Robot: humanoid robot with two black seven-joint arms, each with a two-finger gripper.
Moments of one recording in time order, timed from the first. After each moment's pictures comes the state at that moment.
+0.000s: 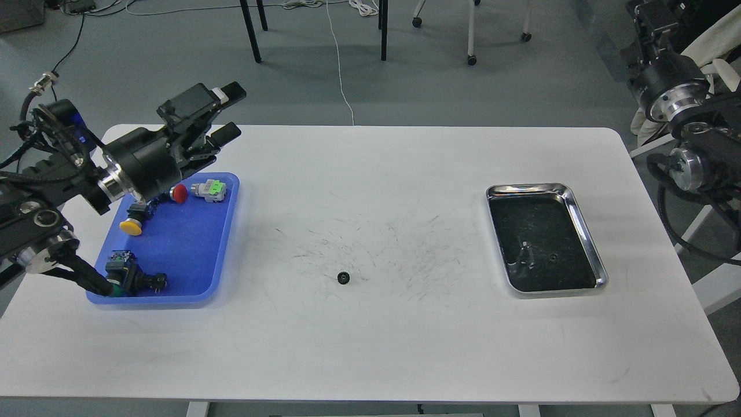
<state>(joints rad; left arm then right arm) -0.72 0.85 -0.49 -1.46 0.77 -0.13 -0.41 1.06 -0.57 0.21 0.69 -0.27 -0.16 0.40</state>
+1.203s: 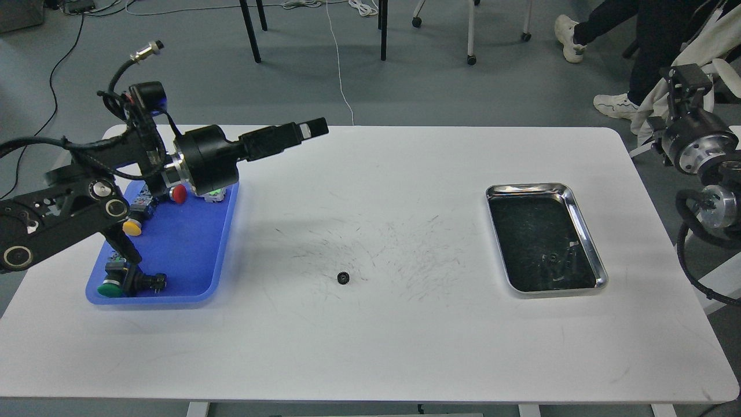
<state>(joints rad) -0.93 0.71 -0.38 -1.32 1.00 -0.19 -0.49 0.93 -0.65 0.21 0.71 -0.09 -0.10 0.31</state>
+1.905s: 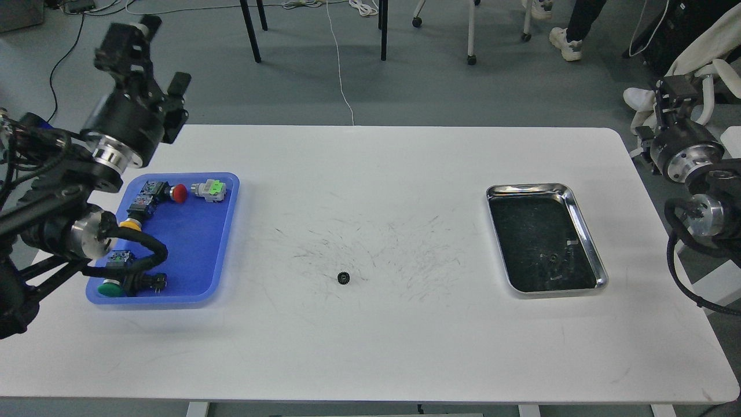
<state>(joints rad) -0.73 0.73 -0.46 -1.38 0.32 0.21 -0.49 0.90 -0.63 0.21 0.73 -0.09 -0.12 0.31</state>
